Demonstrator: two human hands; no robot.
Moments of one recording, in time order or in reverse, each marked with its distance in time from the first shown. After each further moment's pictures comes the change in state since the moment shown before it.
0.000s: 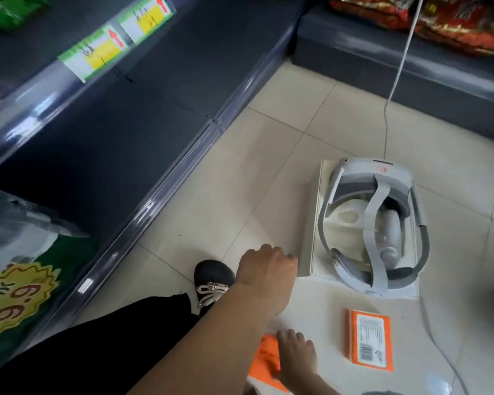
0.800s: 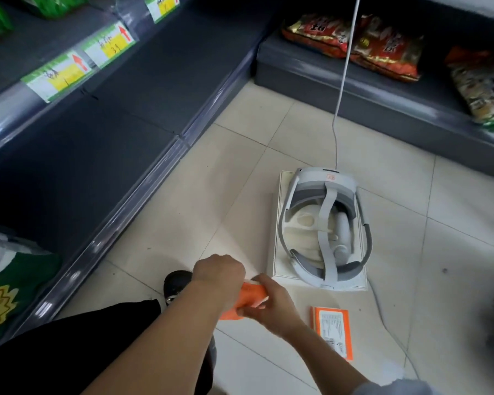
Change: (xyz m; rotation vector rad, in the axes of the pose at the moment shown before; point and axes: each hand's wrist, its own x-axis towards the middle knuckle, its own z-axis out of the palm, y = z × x) left_hand -0.005 -0.003 -0.009 0.109 -0.224 -0.109; right_hand -0.022 0.029 -0.122 0.940 0.357 -0.226
